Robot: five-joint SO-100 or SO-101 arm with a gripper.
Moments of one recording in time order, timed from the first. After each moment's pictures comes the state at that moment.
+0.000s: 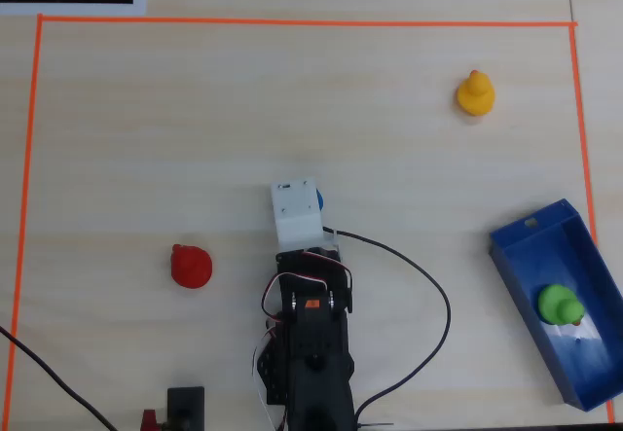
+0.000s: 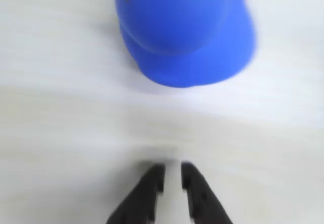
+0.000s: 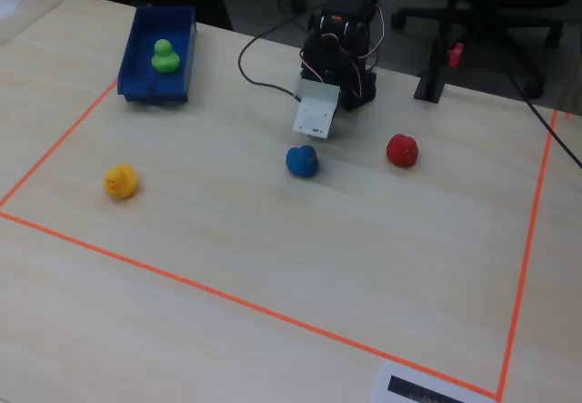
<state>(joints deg) 2.9 187.2 177.5 73.8 -95.8</state>
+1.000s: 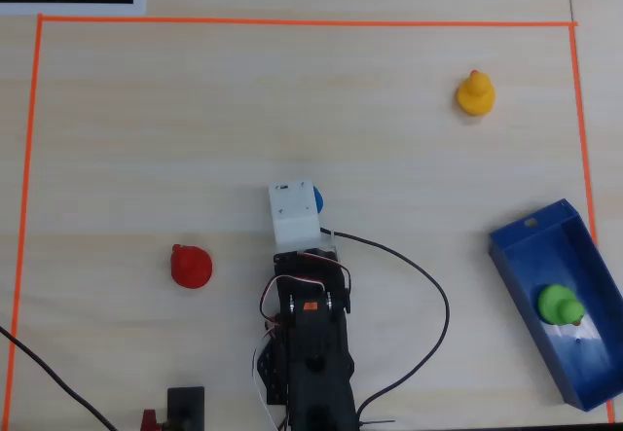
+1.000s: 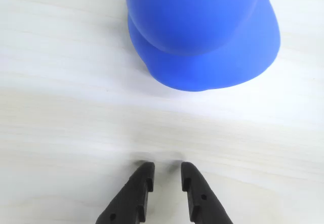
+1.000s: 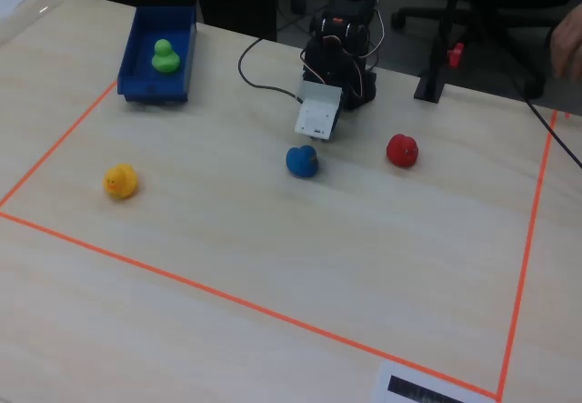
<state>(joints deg) 0.8 189.7 178.2 75.2 -93.4</state>
